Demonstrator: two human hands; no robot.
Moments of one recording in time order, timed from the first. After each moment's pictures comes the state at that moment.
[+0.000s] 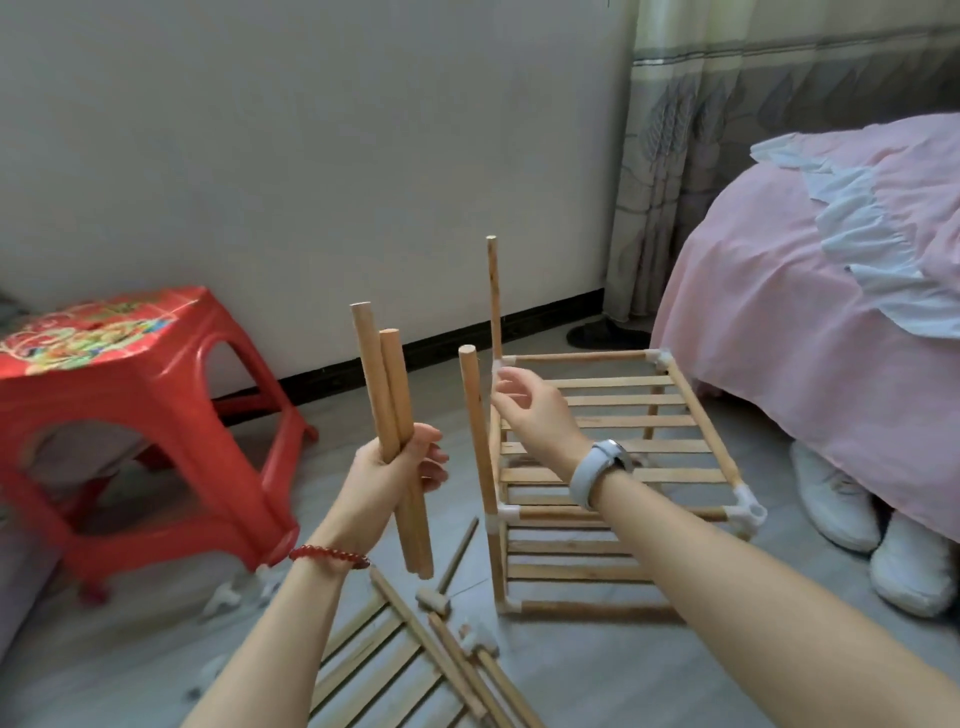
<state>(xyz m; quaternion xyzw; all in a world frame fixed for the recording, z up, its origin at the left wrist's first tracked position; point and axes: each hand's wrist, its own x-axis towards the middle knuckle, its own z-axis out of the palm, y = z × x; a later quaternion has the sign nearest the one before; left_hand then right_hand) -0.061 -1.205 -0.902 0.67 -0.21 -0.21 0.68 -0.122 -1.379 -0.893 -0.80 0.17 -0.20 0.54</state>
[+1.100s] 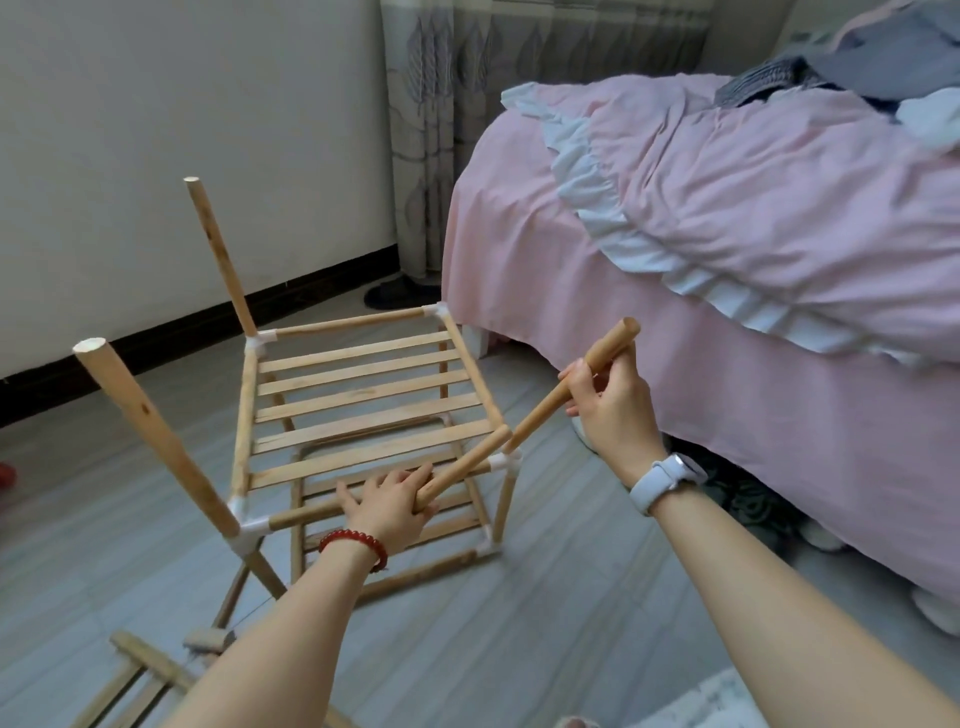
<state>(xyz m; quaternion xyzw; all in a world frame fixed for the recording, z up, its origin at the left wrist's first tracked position) -0.150 -1.409 -1.030 0.84 -0.49 -0.20 0.06 -0.340 -1.542 -0.917 -0.76 0.42 -0.39 0.31</state>
